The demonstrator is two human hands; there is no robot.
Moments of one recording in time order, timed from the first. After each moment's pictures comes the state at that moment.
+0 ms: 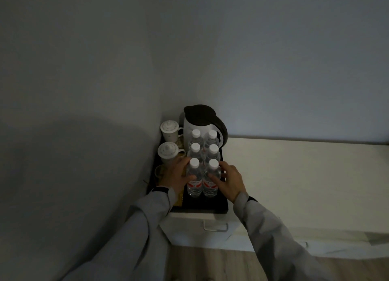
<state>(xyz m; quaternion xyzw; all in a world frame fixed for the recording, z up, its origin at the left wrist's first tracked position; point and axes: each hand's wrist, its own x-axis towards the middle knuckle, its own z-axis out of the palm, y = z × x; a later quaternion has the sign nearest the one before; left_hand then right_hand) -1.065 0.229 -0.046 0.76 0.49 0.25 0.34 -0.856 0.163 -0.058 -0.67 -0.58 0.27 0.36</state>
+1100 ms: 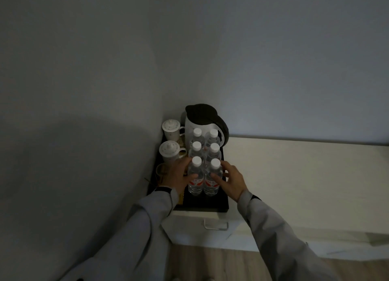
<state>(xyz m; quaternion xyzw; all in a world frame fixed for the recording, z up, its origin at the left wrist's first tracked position) -1.064 0.221 -0.047 0.75 0.49 0.26 0.36 -0.851 0.162 -0.060 -0.64 -0.60 0.30 0.38</state>
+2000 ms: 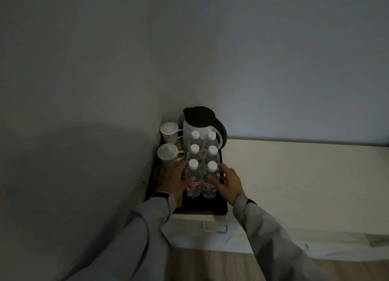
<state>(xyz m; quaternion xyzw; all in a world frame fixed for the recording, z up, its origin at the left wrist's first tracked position) -1.063 0.219 -0.056 0.73 0.52 0.28 0.36 -0.855 0.164 -0.071 -0.65 -0.58 0.28 0.40</state>
